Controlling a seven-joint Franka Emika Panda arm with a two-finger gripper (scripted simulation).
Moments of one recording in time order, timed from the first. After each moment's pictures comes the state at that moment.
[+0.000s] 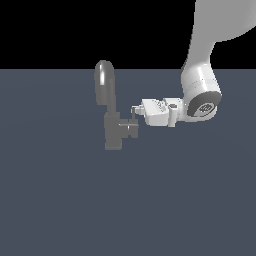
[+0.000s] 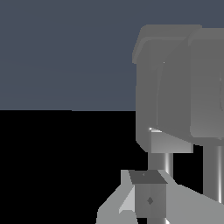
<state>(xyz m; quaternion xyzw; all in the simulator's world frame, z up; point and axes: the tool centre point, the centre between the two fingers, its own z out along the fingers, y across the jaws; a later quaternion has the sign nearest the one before) 0.064 -0.021 0.145 -0.50 0.50 0.50 0.50</state>
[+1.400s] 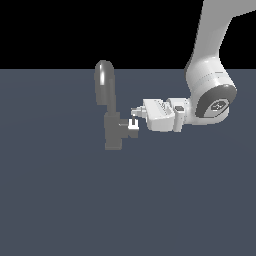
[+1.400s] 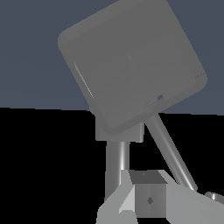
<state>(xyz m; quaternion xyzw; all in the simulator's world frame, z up) 0.009 -0.019 0.157 -0.51 0.50 0.48 0.51</state>
